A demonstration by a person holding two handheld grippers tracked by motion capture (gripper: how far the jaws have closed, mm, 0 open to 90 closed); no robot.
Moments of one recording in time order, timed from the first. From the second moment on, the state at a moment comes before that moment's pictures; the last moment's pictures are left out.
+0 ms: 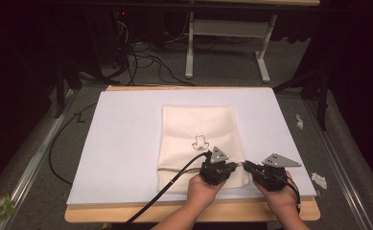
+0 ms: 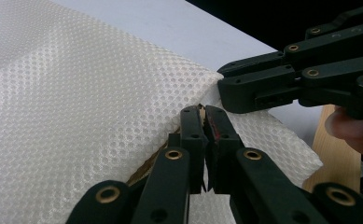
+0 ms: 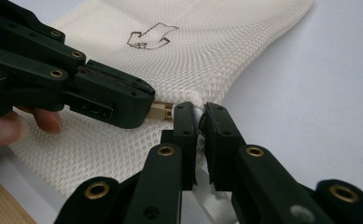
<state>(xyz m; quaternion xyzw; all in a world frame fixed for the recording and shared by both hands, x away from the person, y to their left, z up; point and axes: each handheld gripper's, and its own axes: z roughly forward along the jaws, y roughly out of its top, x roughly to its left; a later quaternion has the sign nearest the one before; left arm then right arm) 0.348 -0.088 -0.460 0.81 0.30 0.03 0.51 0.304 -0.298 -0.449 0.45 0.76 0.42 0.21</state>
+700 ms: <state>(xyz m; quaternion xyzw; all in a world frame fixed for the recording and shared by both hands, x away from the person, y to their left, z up) 0.348 -0.085 -0.463 0.79 0.34 -0.01 0.52 0.303 -0.295 -0.448 0.45 0.76 0.42 0.20</state>
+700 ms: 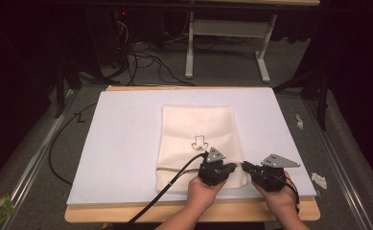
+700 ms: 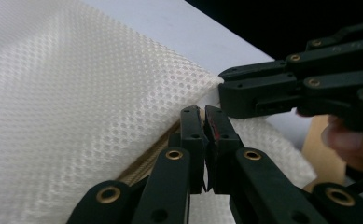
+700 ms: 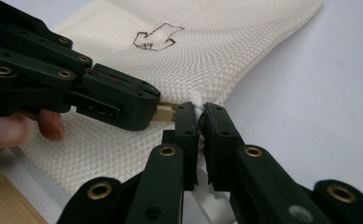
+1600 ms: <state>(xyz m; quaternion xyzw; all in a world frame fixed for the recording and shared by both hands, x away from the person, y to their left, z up) 0.356 -0.035 -0.466 0.78 0.38 0.03 0.49 0.303 -0.327 -0.447 0.49 0.73 0.42 0.21</state>
